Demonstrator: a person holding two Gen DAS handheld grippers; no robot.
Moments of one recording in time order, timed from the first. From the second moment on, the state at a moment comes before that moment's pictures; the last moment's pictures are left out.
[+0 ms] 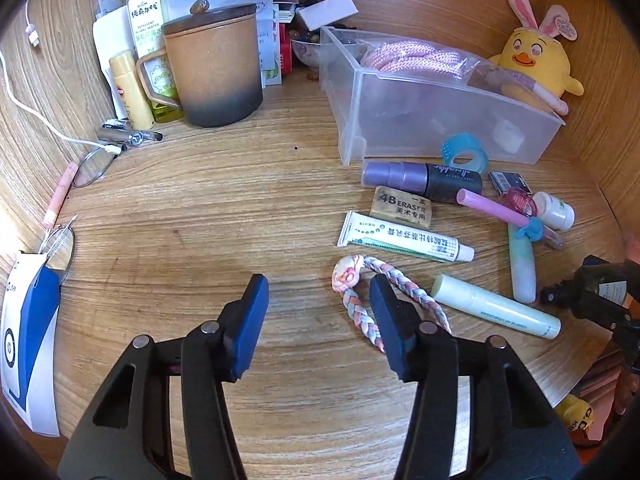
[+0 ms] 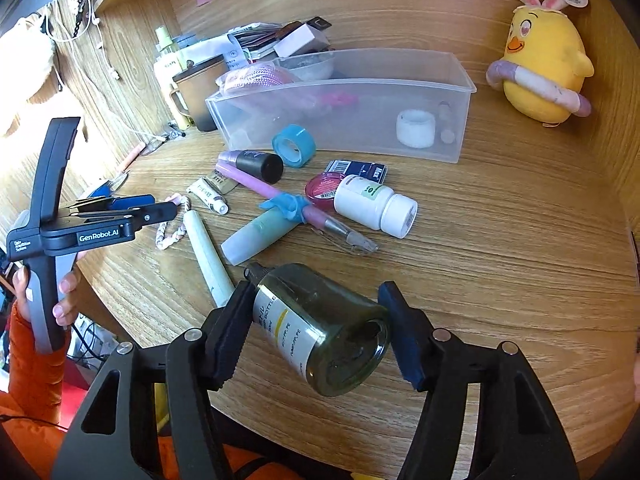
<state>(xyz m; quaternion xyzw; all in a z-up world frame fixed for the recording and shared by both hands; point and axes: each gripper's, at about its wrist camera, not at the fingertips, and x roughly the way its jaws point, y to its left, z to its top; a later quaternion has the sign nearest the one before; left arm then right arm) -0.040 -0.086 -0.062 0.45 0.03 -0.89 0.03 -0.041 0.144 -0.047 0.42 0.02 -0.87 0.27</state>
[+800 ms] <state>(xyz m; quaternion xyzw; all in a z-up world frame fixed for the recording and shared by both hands) -0.041 -0.087 -0.014 0.39 0.06 -0.92 0.01 -0.071 0.149 0.019 0.32 -0.01 -0.91 0.27</state>
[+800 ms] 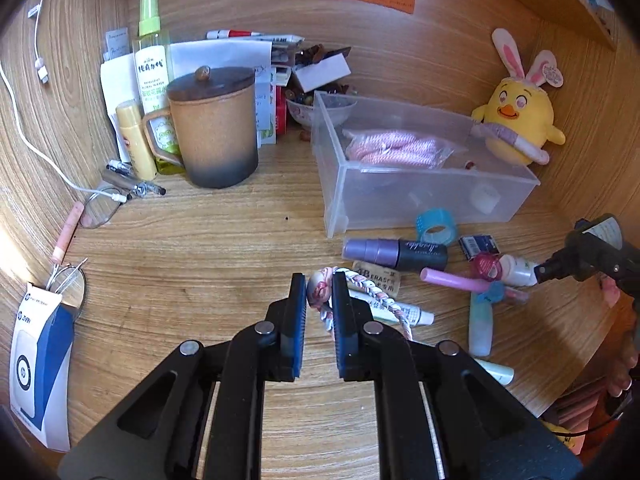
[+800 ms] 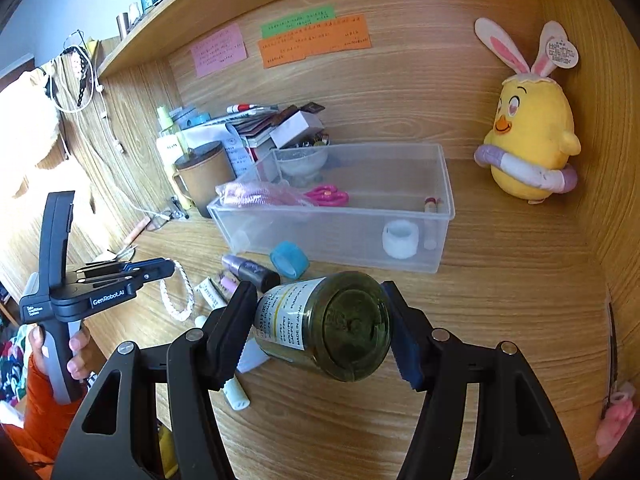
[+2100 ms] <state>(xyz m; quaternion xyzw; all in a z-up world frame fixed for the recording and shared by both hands) -0.183 -0.062 0.023 0.37 0.05 -0.93 -0.01 -0.209 0.108 0.016 0.36 0.01 -0.90 0.25</state>
